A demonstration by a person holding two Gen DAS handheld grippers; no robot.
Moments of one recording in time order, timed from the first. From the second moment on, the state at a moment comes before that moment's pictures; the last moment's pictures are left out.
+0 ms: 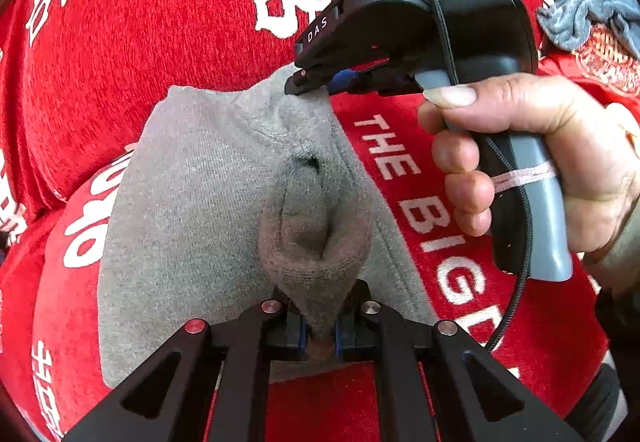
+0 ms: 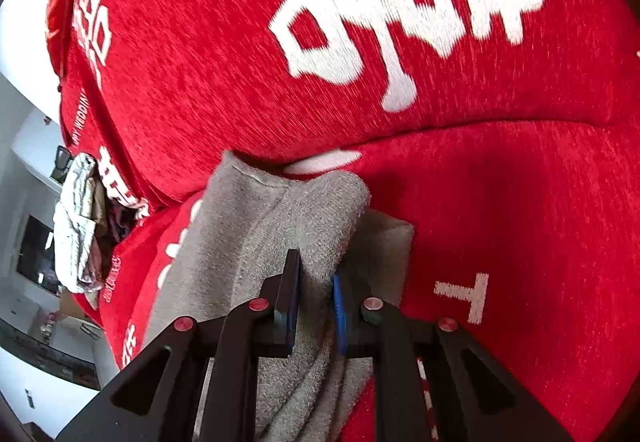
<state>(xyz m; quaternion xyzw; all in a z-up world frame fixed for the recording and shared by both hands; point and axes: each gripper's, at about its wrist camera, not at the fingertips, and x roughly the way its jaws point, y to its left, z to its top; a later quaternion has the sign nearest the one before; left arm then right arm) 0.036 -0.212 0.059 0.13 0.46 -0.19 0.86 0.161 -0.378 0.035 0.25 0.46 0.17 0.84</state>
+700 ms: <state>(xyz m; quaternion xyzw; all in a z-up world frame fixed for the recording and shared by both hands) 0.048 -0.222 0.048 0.12 0.47 -0.19 0.85 0.166 -0.374 0.016 0.21 0.49 0.13 0.84</state>
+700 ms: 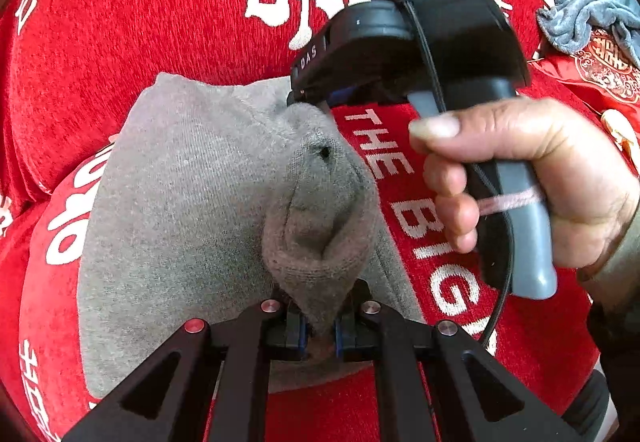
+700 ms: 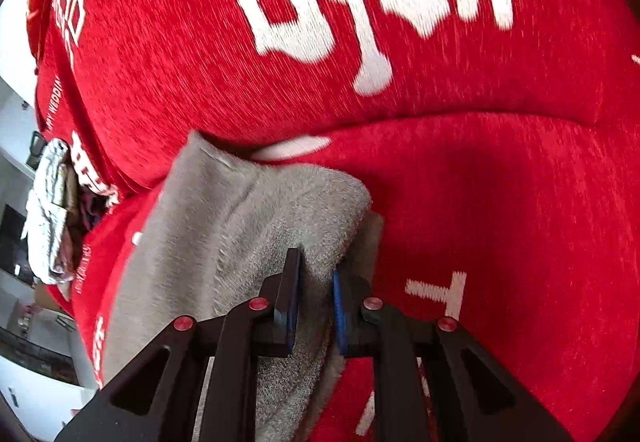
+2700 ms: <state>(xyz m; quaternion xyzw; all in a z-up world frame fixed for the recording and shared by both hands) 0.103 -0.077 0.067 -0.03 0.51 -0.09 0.86 0.036 -0.302 0.086 0.13 0.43 0.14 0.88</state>
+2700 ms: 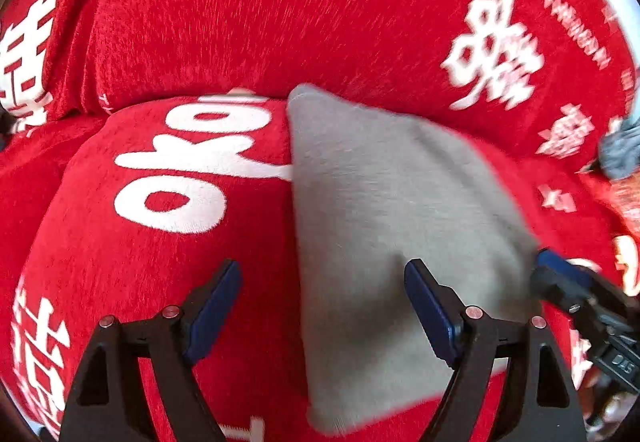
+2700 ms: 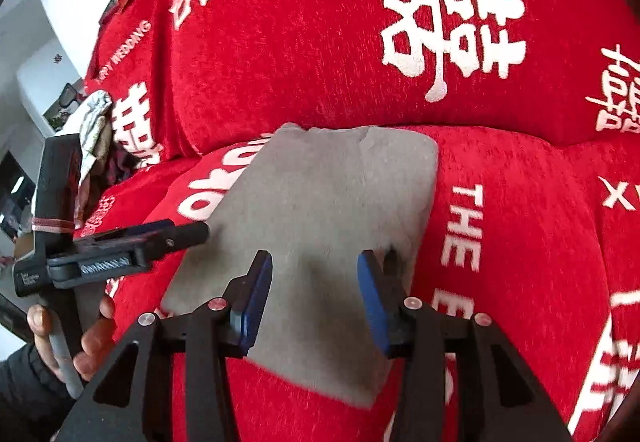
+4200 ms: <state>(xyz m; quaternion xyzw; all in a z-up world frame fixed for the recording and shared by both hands) 0.161 -0.075 0.025 -0.12 0.60 -0.22 0.76 0.096 -0.373 0.023 0.31 0.50 0.09 0.80</state>
